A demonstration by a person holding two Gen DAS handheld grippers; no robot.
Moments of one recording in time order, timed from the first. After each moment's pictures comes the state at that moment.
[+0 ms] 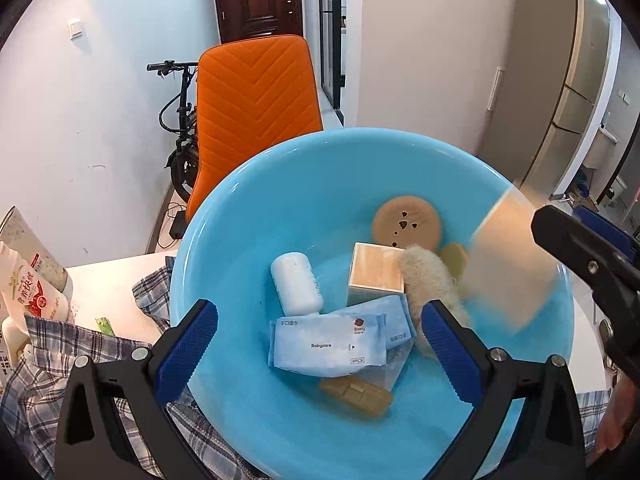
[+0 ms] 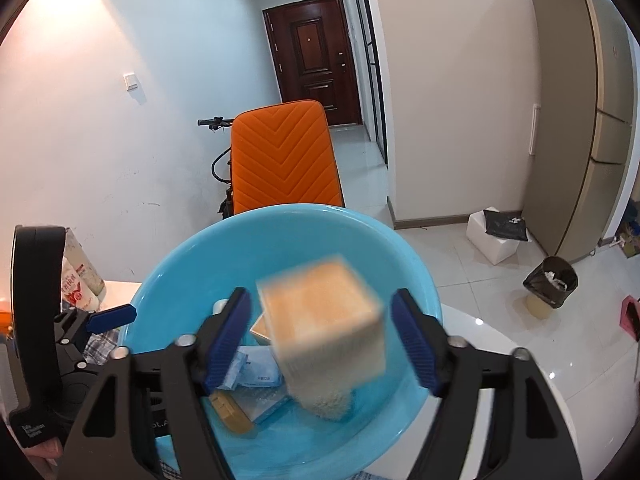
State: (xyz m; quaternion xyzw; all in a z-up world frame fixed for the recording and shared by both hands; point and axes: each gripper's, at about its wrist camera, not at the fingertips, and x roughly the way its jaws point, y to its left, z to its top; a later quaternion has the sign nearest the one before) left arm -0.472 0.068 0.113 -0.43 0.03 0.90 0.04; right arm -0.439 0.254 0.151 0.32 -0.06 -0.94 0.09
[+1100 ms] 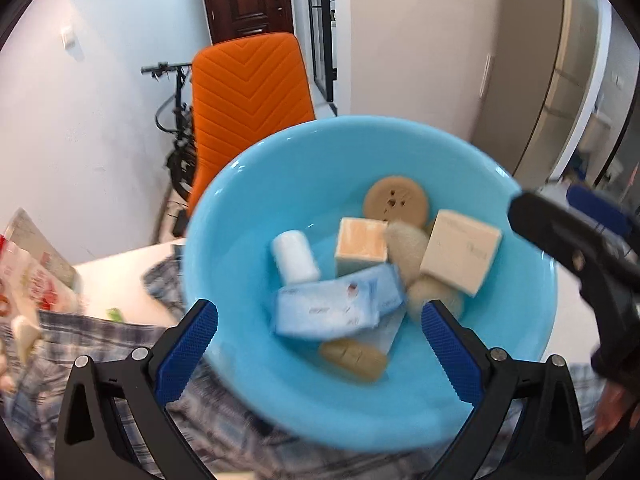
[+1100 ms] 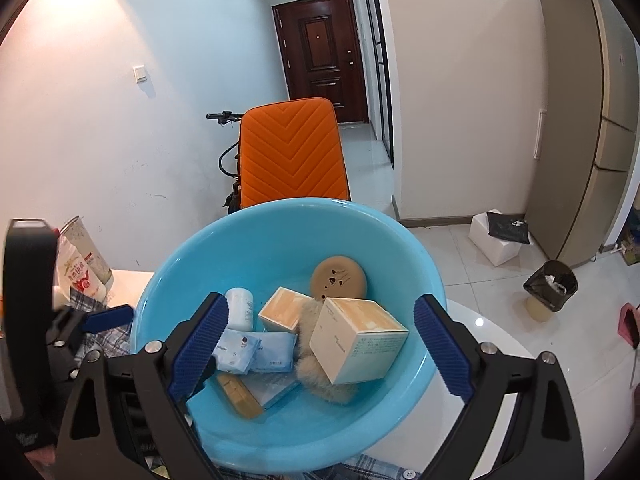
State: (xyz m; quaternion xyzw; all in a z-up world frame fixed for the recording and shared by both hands) left arm -0.434 0.072 0.126 -0.44 0.07 0.90 0.04; right arm -0.420 0.242 0.159 0.33 -0.04 -0.94 0.10
